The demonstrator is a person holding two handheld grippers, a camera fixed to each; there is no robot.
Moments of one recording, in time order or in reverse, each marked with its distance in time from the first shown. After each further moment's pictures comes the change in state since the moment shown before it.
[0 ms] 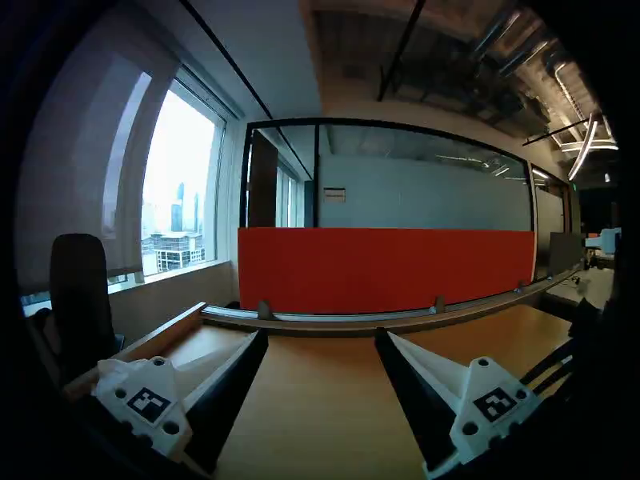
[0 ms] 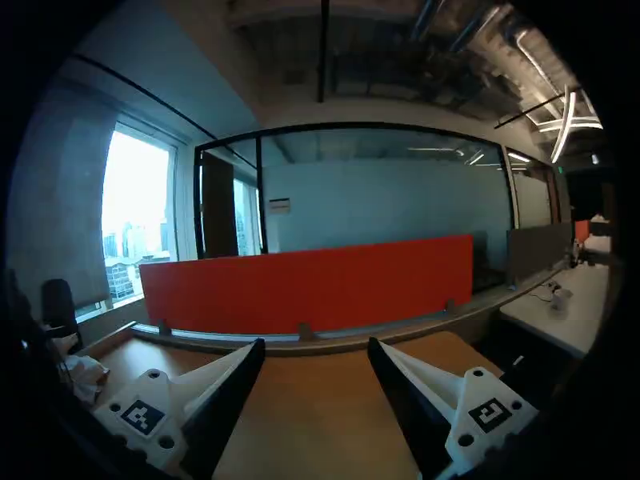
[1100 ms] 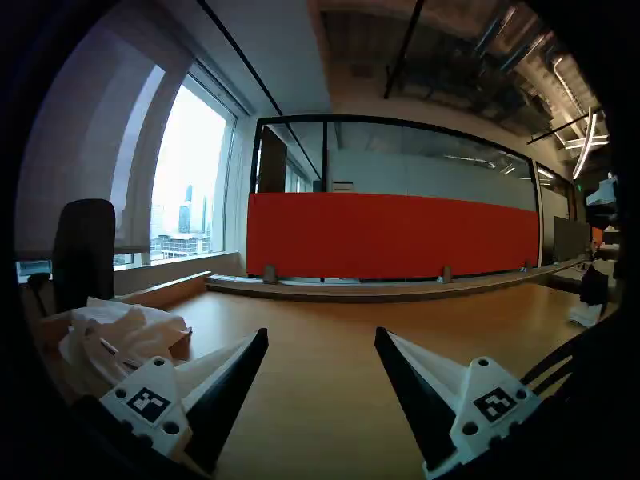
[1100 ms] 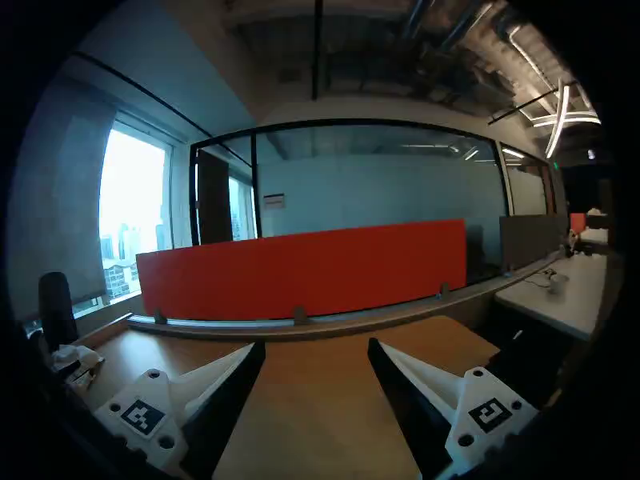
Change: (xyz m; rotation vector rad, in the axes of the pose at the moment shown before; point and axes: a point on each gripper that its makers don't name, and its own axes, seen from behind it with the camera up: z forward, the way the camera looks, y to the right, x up) left arm -0.127 0.002 -0.029 0.036 0.014 -0.012; right arm -0.057 0.012 -0.014 -0.019 0.006 0.017
